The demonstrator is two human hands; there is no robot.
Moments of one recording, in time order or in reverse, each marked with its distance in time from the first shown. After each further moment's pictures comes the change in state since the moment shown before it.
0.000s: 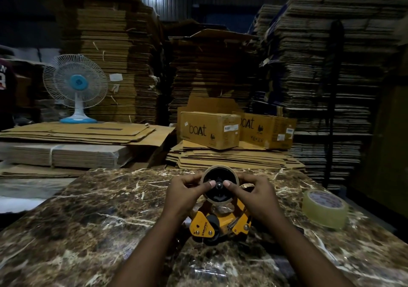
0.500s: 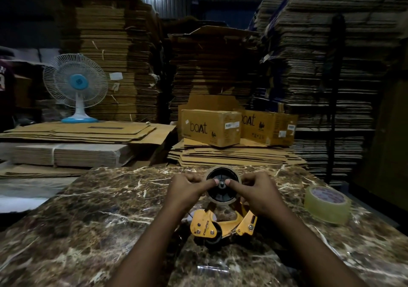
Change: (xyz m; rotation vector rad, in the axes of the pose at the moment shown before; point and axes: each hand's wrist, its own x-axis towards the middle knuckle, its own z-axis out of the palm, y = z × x) left_hand 0.008 0.001 0.000 0.121 -0.017 -0.141; right_hand 0.002 -0.013 -0.004 -0.079 -0.097 0.141
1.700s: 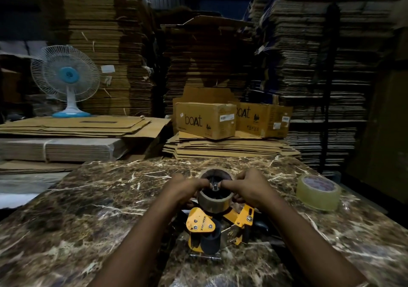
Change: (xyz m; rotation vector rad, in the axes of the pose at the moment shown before) left_hand -0.008 0.007 0.002 0.135 -0.139 -0.408; right_hand 0.003 0.006 0.003 -0.006 -0.102 0.294
